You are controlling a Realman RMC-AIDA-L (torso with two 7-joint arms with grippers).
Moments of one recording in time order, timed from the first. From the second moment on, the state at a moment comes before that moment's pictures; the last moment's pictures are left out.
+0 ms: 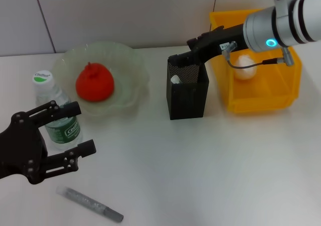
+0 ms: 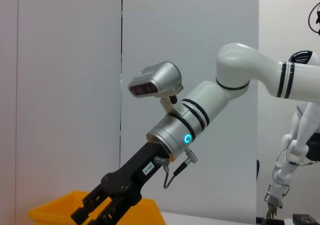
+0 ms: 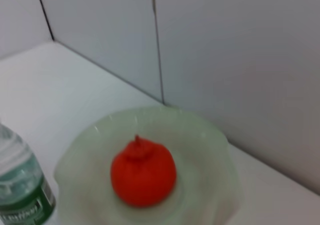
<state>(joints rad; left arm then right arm) -0.27 -2.07 0.88 0.87 1.57 1.82 -1.22 0.72 2.05 1.97 1.10 0.88 -1.12 2.24</state>
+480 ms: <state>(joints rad) -0.26 -2.07 0.86 0.86 1.54 1.81 -1.23 0.56 2.08 2.01 1.16 1.19 -1.10 1.97</state>
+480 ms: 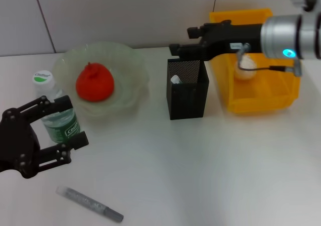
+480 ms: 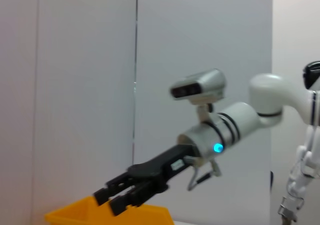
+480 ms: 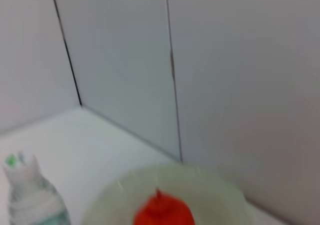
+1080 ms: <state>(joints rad) -0.26 -2.07 0.79 0.77 1.52 1.80 -1.23 0.40 2.08 2.05 1.00 1.59 -1.34 1.53</state>
